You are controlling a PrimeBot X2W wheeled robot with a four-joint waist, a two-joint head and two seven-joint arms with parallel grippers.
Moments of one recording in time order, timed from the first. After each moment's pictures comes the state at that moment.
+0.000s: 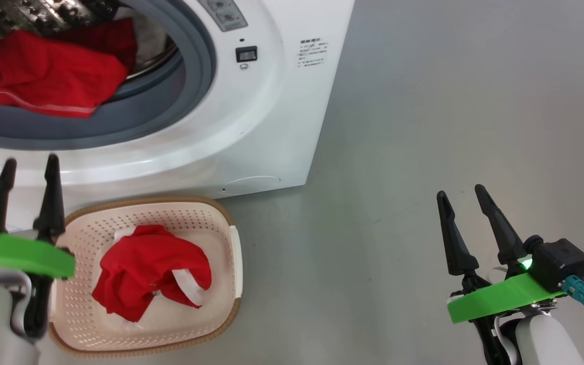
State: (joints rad) left arm -0.51 0.33 -0.16 0.52 -0.53 -0.13 -0.25; right arm -0.18 -0.05 0.02 0.11 0.25 0.13 -0.26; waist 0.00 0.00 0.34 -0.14
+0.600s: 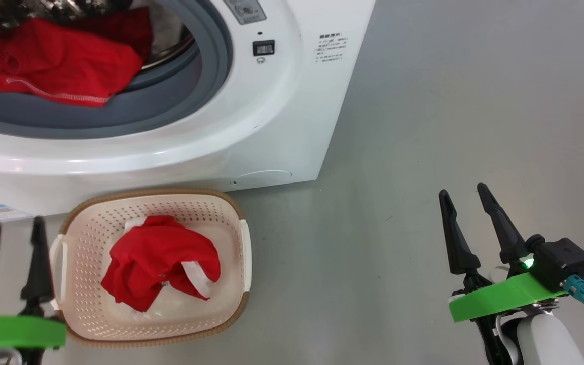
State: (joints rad) left arm -0.19 0.28 0.02 0.24 -0.47 -0.13 -0.25; right arm -0.18 -0.05 0.01 0.11 0.24 0.13 -0.26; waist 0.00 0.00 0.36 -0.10
